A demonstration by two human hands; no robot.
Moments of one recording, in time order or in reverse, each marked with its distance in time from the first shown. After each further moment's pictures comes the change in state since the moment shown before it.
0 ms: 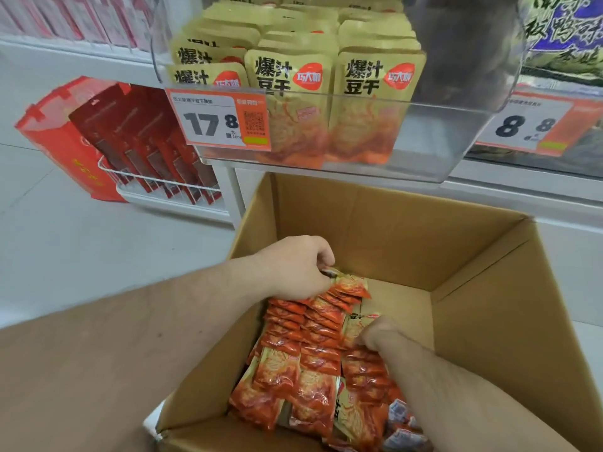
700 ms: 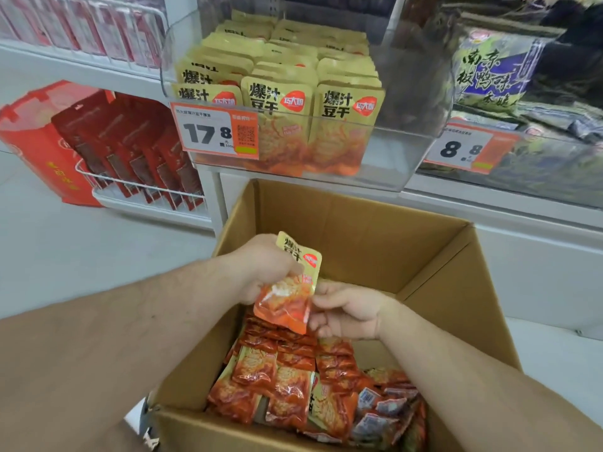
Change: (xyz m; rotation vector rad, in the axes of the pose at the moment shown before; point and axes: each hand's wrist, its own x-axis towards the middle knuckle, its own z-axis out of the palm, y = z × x) left_hand -0.019 0.000 0.010 -0.795 0.125 -0.324; right_hand -0.105 -0.014 -0.074 0.973 -0.956 -0.629
